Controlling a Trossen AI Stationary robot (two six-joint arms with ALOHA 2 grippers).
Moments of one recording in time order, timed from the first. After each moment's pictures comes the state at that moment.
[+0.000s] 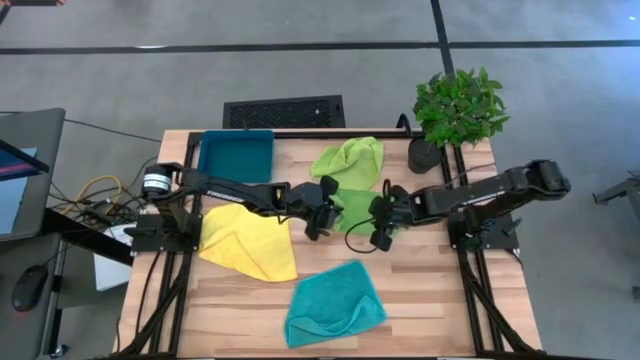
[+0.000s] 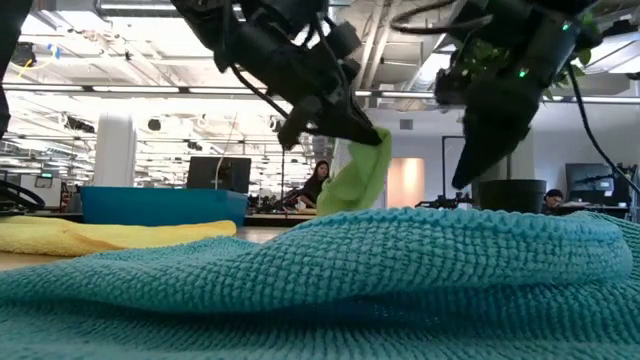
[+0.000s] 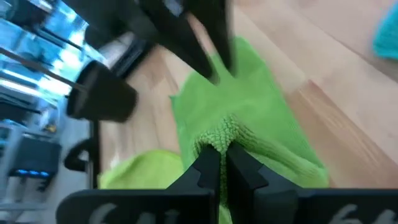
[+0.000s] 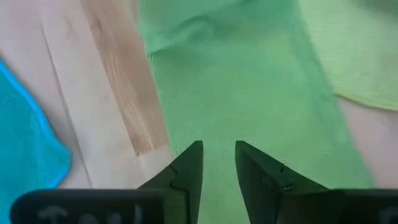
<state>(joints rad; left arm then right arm) 0.03 1.79 1.11 0.13 -0.10 0.78 0.12 1.33 0.72 -0.46 0.24 0.41</state>
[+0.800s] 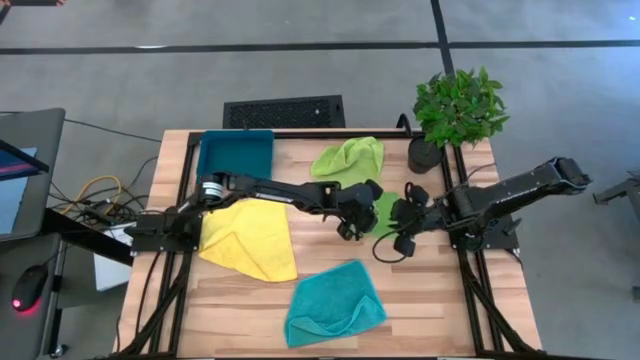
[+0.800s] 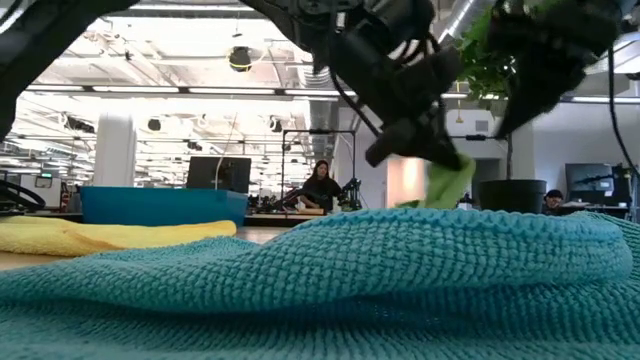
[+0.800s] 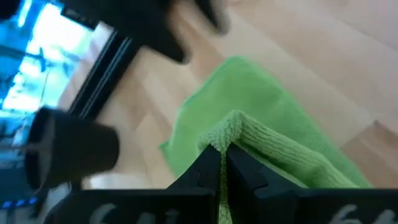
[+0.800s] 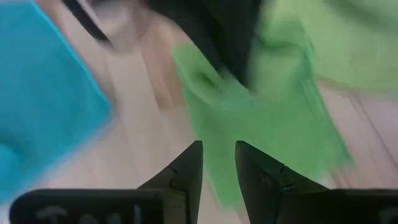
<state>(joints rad) 0.03 2.24 1.79 -0.25 -0.05 0.92 0.27 1.05 0.72 -0.73 0.30 0.48</state>
